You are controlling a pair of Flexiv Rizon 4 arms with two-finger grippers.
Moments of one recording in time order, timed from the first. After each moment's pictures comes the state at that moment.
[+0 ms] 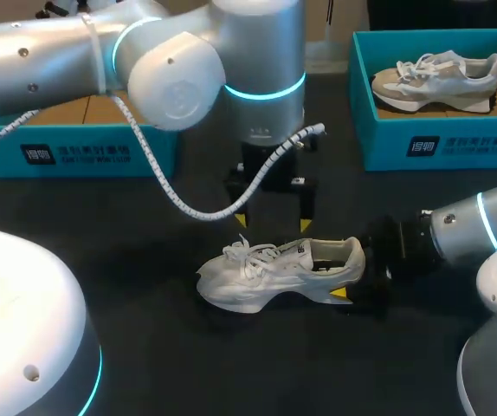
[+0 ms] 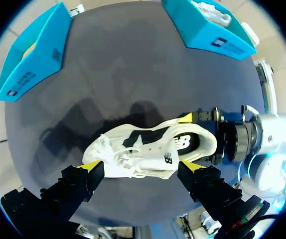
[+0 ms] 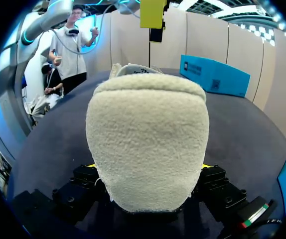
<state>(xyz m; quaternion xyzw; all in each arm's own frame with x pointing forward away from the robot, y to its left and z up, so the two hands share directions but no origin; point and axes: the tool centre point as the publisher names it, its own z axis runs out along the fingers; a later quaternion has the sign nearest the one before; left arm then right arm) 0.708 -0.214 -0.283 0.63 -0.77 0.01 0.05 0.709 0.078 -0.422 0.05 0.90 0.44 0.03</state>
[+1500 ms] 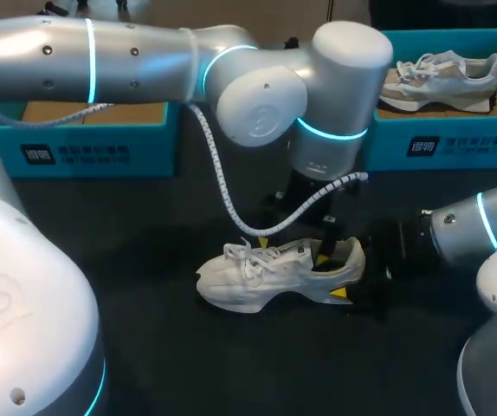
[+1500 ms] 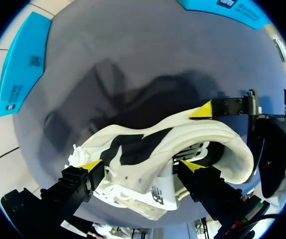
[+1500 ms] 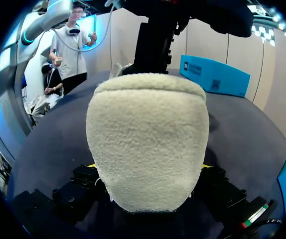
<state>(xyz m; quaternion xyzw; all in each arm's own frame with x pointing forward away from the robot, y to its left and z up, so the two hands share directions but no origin) 0.702 -0.238 -0.356 0.60 -0.79 -0.12 0.01 0.709 0.078 -0.422 0.05 0.90 0.44 0.03</state>
